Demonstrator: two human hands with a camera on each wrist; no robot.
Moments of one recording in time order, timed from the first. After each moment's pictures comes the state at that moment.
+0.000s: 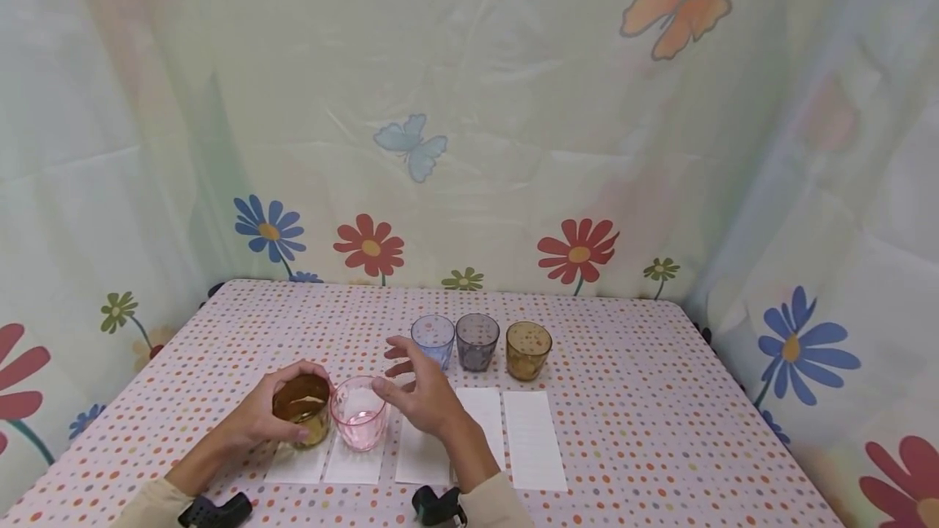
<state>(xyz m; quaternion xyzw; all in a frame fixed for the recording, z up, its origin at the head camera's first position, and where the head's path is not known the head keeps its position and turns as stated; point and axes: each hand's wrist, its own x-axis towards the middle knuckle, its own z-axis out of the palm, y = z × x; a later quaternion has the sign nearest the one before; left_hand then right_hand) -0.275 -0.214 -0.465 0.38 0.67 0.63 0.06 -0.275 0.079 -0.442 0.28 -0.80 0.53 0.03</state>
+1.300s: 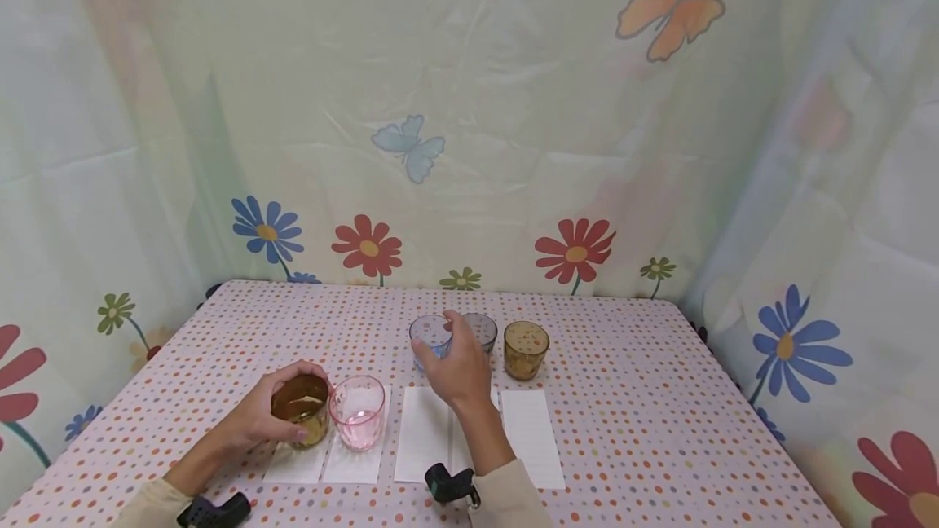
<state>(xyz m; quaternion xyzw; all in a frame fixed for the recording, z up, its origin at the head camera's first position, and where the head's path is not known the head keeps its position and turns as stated) -0.273 -0.212 -0.464 0.38 0.66 0.65 0.07 -0.287 0.101 -0.423 0.06 -0.87 0.44 0.19</state>
